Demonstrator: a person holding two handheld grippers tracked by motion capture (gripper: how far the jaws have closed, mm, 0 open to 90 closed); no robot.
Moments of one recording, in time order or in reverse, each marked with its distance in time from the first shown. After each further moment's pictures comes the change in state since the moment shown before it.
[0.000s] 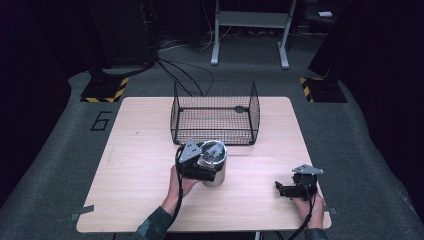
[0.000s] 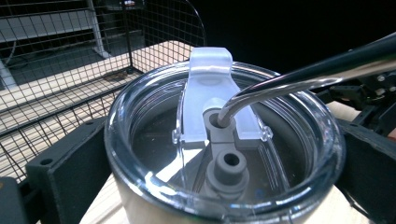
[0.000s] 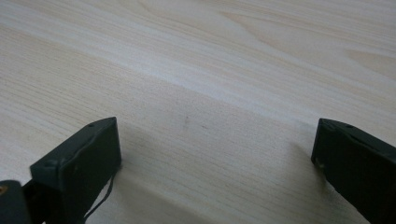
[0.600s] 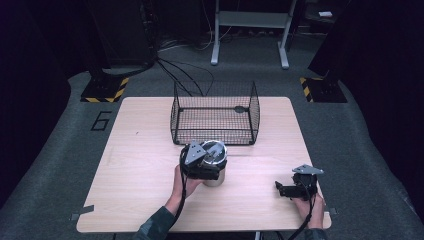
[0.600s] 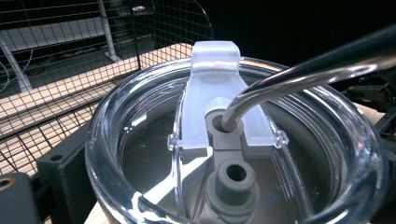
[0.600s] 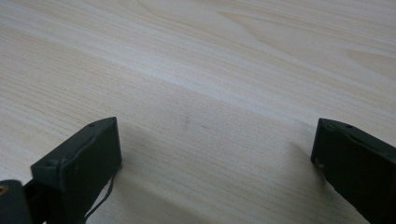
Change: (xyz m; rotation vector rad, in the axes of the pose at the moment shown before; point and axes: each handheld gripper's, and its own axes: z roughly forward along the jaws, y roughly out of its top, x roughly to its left) left arm -0.004 -0.005 0.011 -0.022 0.040 0.011; right arm 0.000 0.000 0.000 -0.005 -0.001 -0.003
